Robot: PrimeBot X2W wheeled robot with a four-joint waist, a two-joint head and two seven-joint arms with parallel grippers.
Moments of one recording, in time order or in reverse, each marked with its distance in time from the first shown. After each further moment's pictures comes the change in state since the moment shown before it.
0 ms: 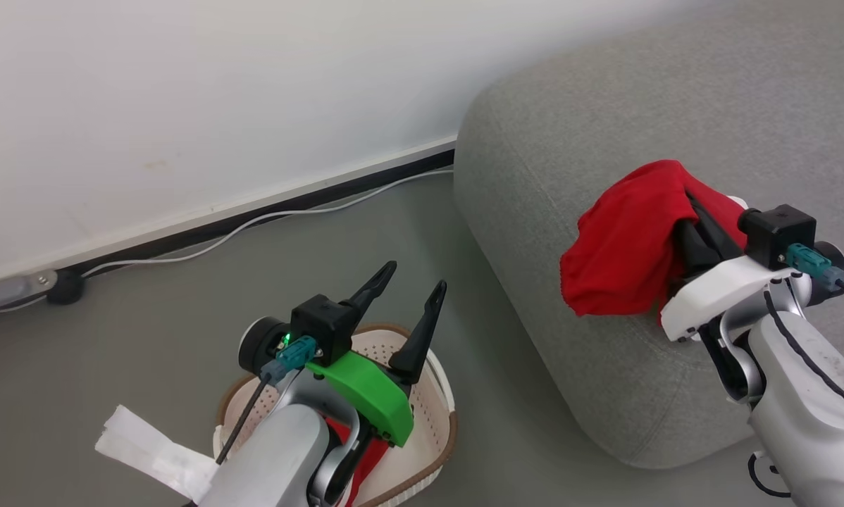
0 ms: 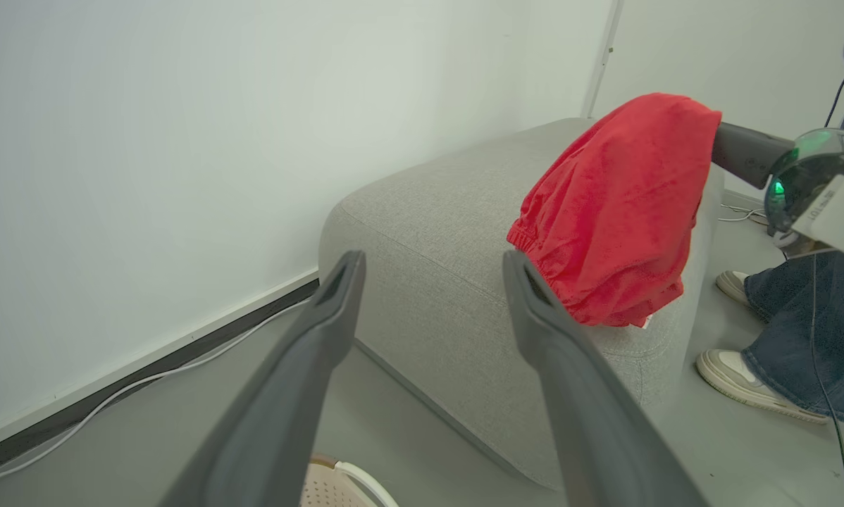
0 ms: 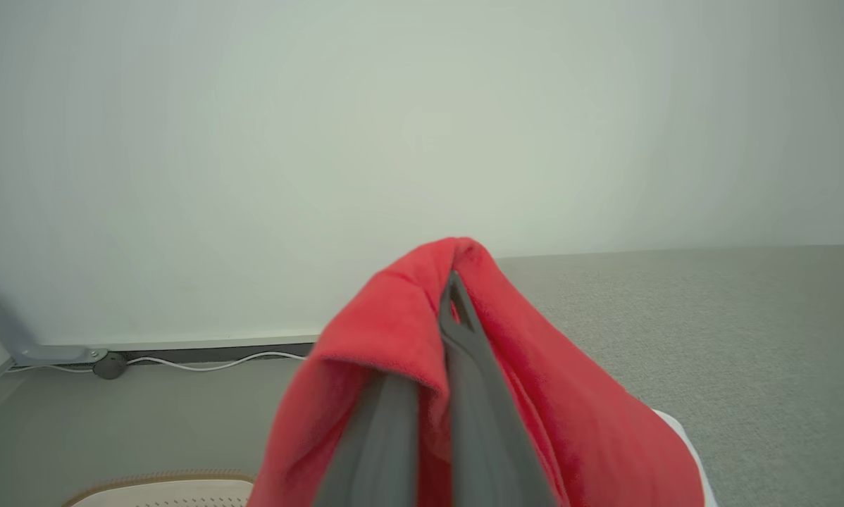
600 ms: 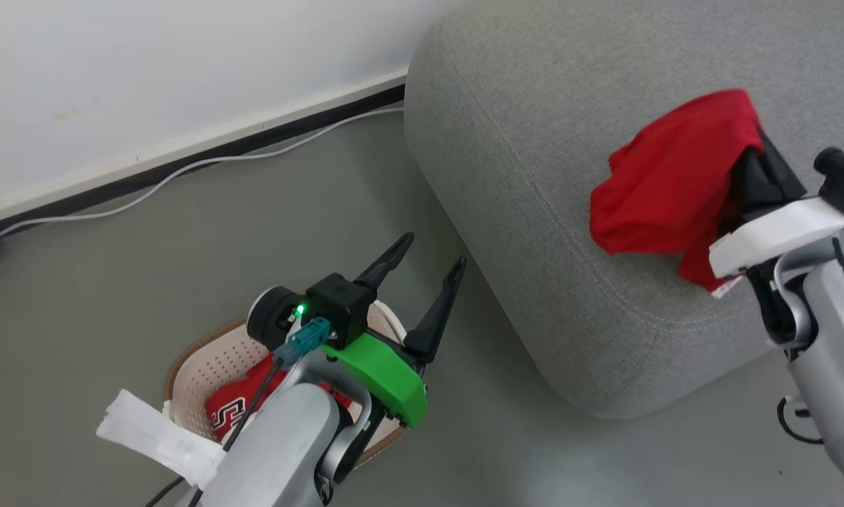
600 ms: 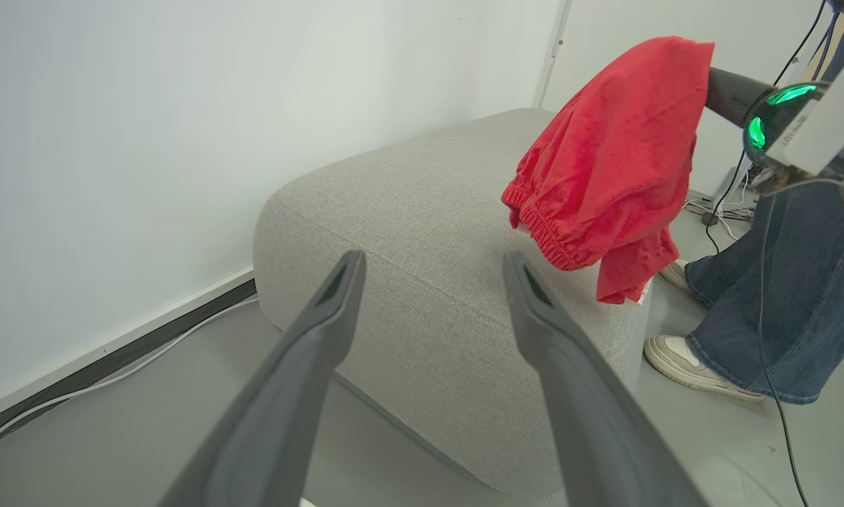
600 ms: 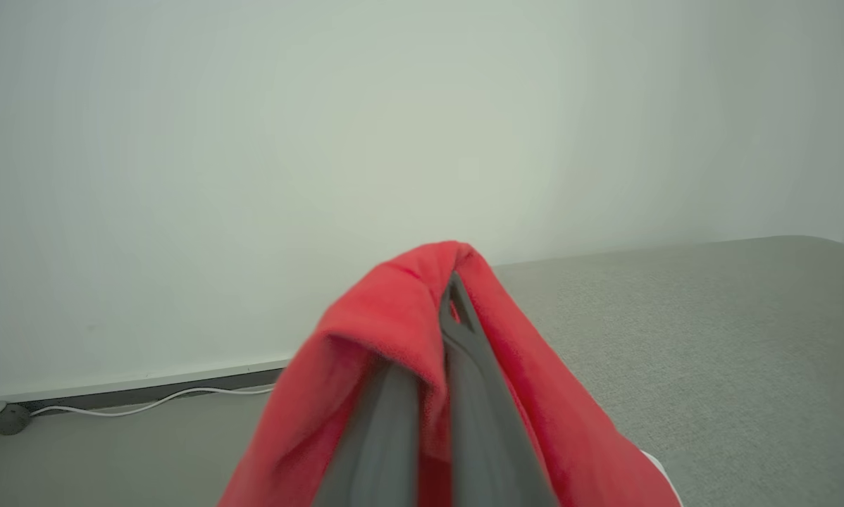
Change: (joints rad) left arm -0.034 -0.004 -0.018 -0.053 0.030 0.003 0.012; right arm -0.036 -0.040 -0.098 -0.071 0.034 0.003 0.000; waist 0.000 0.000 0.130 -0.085
